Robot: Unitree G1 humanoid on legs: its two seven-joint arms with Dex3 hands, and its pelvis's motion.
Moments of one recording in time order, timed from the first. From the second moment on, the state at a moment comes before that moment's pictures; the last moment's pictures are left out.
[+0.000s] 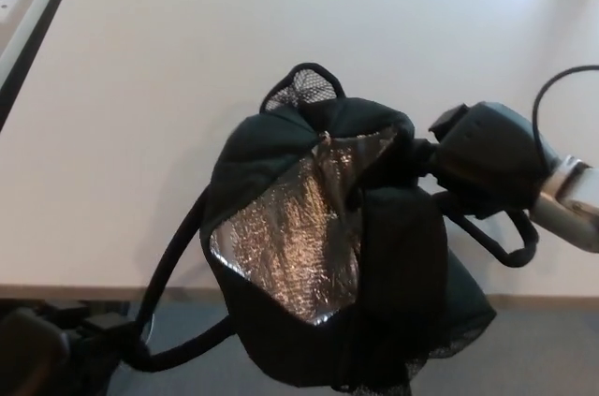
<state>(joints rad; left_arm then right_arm) -0.28 0.70 -0.62 1.08 0.95 -0.83 1.24 -0.99 -0.53 0.94 1.19 -0.95 -0.68 -0.70</state>
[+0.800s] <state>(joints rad) -0.27 0.75 -0.58 1.11 0.92 -0.87 1.25 -0.91 -0.63 0.94 1.19 -0.98 -0.75 -0.74</state>
